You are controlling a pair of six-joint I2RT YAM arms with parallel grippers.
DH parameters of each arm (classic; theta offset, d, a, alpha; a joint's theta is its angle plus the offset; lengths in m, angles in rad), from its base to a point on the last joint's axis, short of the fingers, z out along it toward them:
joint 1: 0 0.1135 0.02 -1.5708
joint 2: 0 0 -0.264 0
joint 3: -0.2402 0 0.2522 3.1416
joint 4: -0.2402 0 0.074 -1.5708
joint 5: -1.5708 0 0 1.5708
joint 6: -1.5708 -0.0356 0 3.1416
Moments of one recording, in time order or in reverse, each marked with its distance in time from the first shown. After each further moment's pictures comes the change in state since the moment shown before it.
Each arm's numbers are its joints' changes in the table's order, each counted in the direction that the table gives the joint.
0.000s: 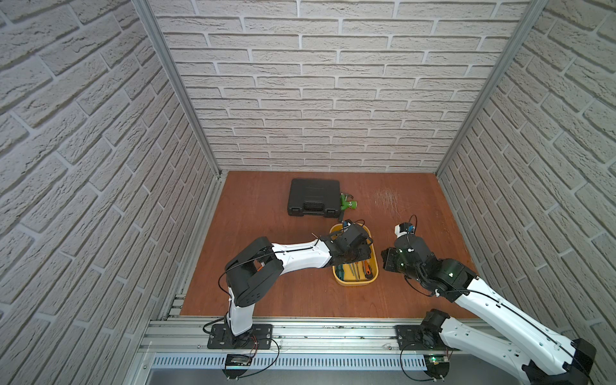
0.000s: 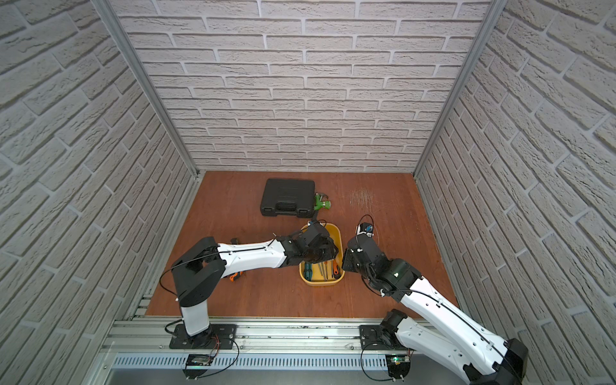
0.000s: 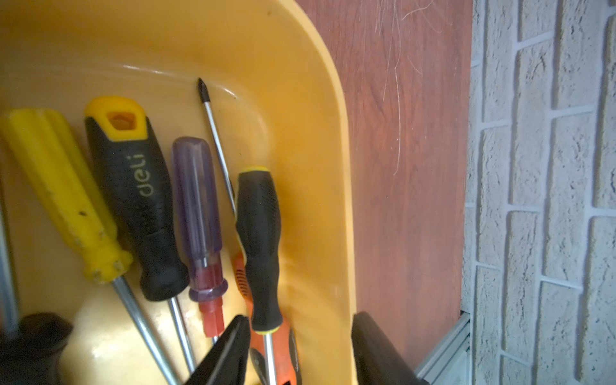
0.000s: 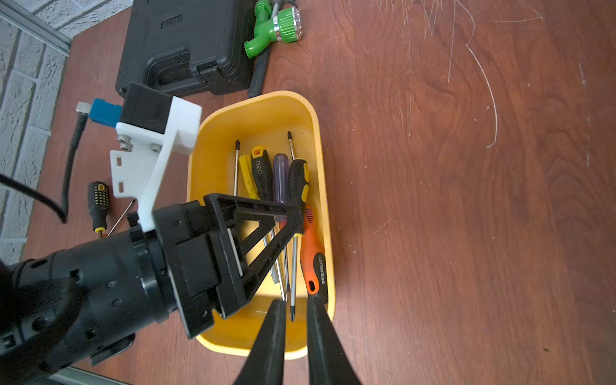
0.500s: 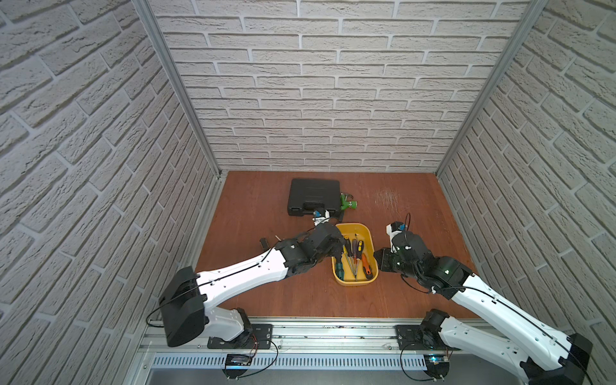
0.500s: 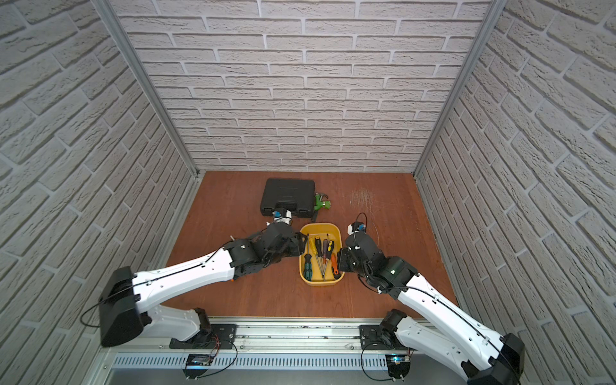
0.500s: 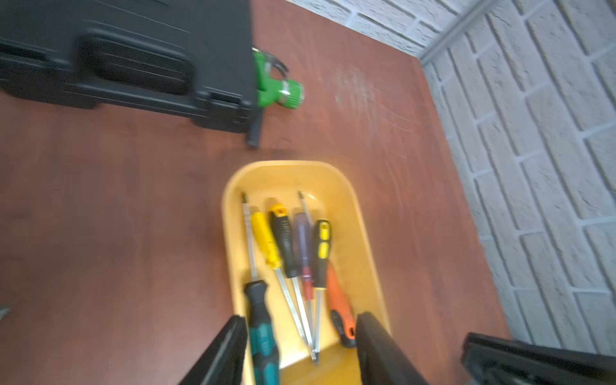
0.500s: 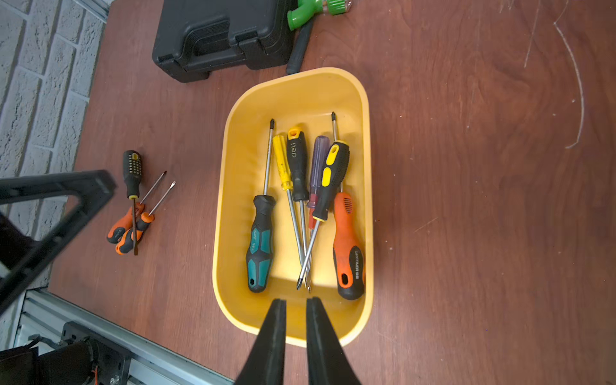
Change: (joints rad) left arm 0.041 -0.563 0.241 -0.256 0.344 -0.221; right arm 0.004 0.043 -0.006 0.064 0.126 0.050
